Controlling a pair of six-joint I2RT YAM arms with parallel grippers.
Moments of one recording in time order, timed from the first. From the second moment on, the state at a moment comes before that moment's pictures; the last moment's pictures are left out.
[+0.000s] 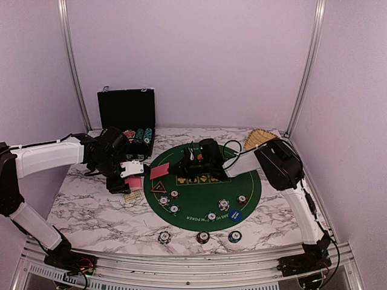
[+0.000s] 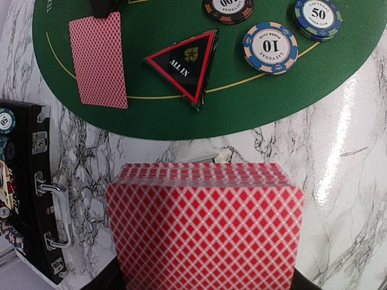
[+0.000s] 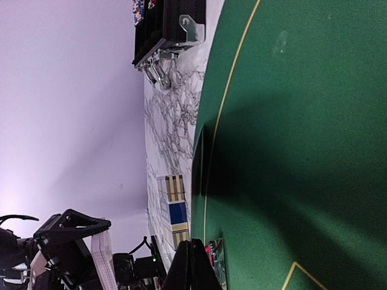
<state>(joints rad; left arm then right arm) -0.55 1.50 1.06 -0.75 0.03 0.84 0.68 2.46 1.60 0.48 -0.72 1.22</state>
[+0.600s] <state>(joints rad) -0.55 1.50 1.06 -0.76 0.05 0.82 0.68 2.34 1.55 0.23 -0.60 1.02</state>
